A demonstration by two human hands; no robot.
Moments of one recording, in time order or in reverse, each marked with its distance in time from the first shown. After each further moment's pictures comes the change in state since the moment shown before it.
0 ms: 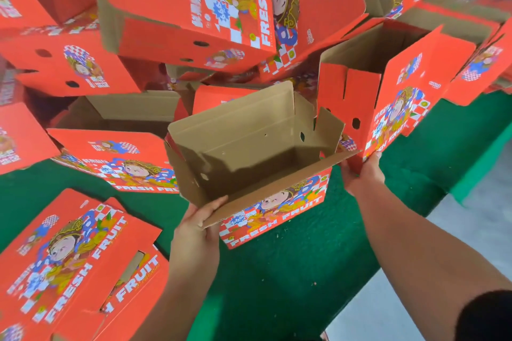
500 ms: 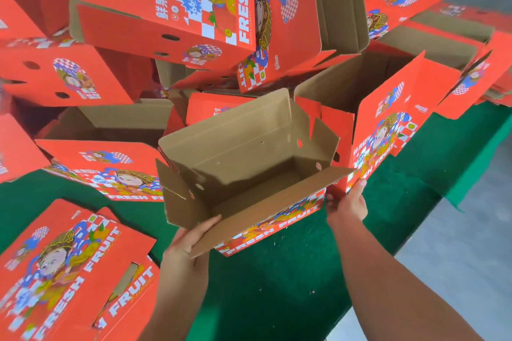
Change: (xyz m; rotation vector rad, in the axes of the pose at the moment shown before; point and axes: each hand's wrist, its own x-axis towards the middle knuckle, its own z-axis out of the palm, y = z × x) left_hand -0.004 -0.030 -0.003 0.002 -0.012 0.061; right_hand -0.013 0.066 -0.037 -0.105 0.137 -0.119
